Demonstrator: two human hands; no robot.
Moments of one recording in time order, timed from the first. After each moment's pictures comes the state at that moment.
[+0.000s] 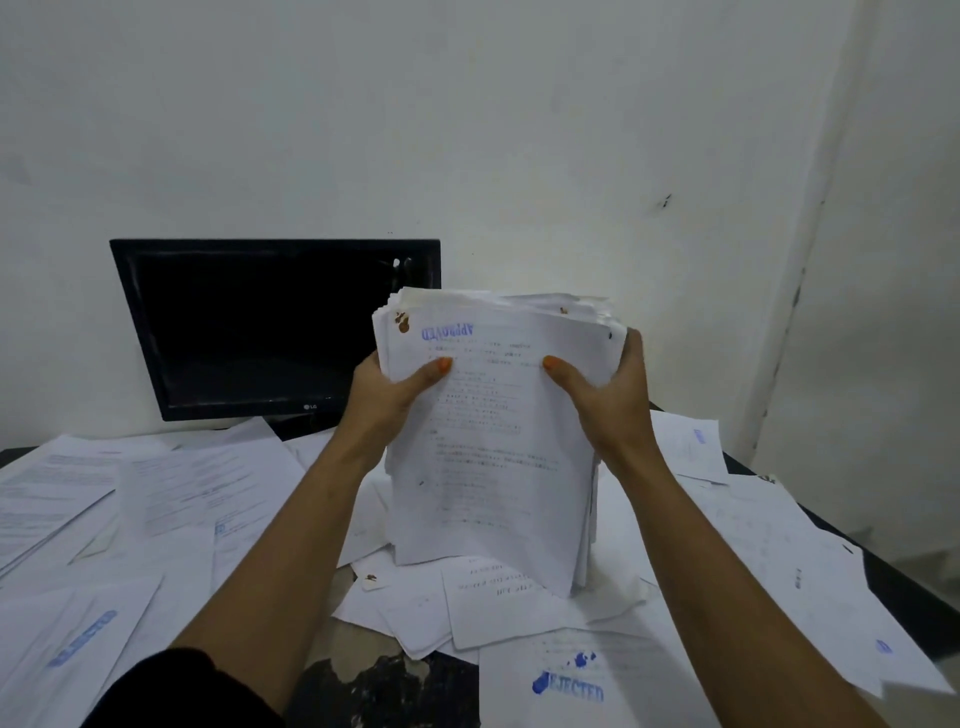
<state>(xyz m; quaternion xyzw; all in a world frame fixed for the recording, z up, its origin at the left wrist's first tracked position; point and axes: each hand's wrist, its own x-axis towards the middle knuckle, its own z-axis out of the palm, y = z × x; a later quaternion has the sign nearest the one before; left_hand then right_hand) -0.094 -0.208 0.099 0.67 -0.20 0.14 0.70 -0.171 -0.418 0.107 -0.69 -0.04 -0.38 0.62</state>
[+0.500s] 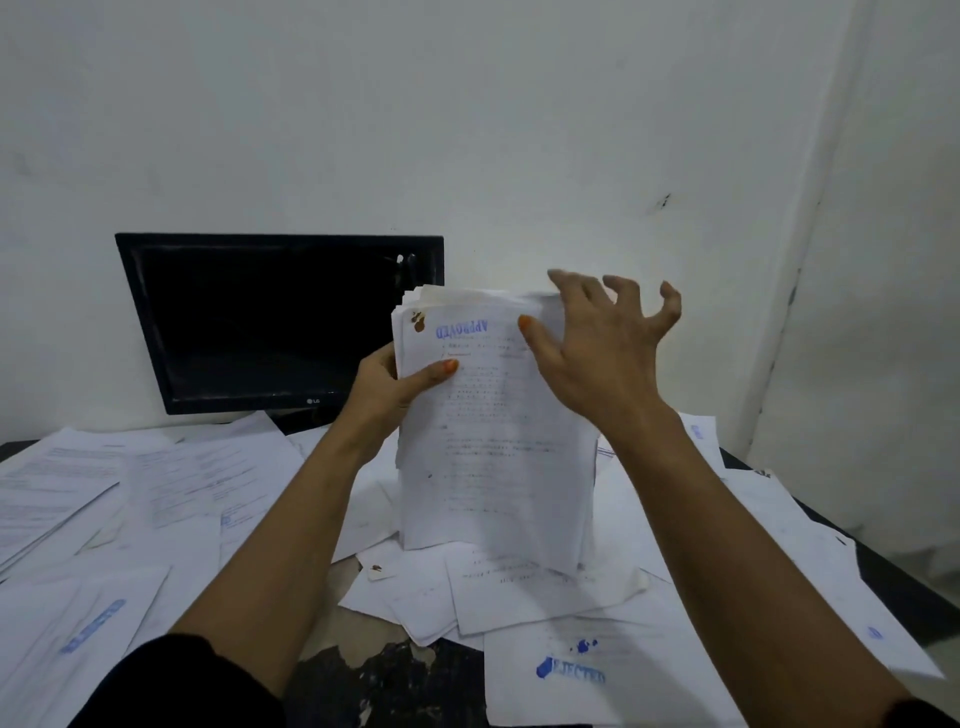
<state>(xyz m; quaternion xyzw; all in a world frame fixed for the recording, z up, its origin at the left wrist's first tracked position) -0.102 -0.199 0.106 0.66 -0.23 0.08 0.70 -0.177 -0.399 0.153 -0.89 0.05 -0.46 0.01</state>
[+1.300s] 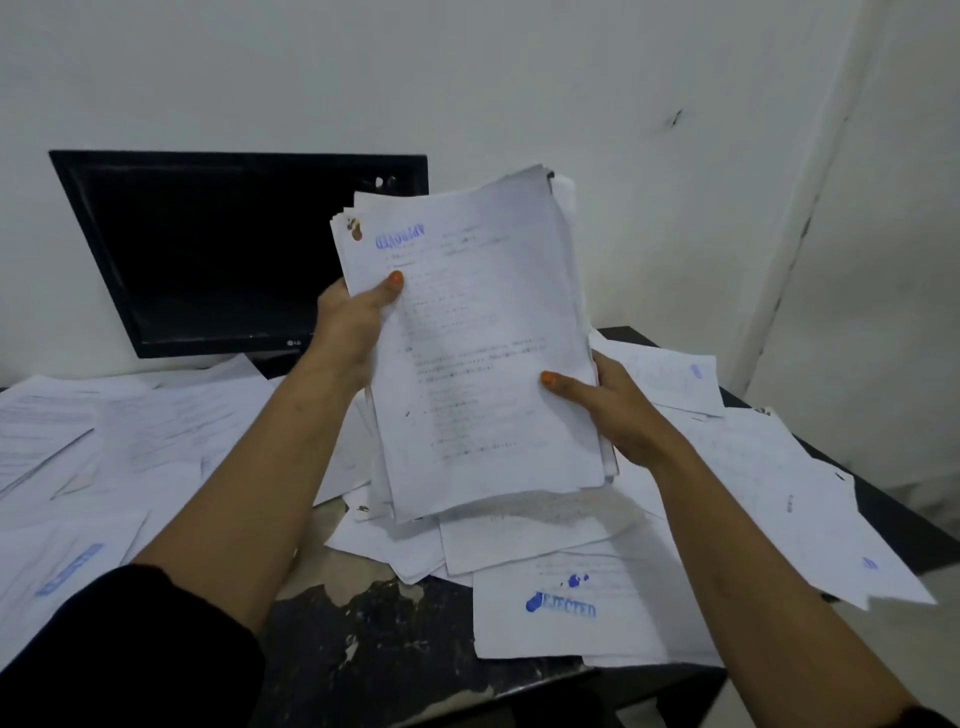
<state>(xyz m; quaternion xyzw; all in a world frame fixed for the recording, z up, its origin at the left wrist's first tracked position) -0.083 -0.208 0.101 0.58 -0.10 0.09 0.80 -0.172 -0.448 0.043 -0.77 -0.02 -0.11 0.63</state>
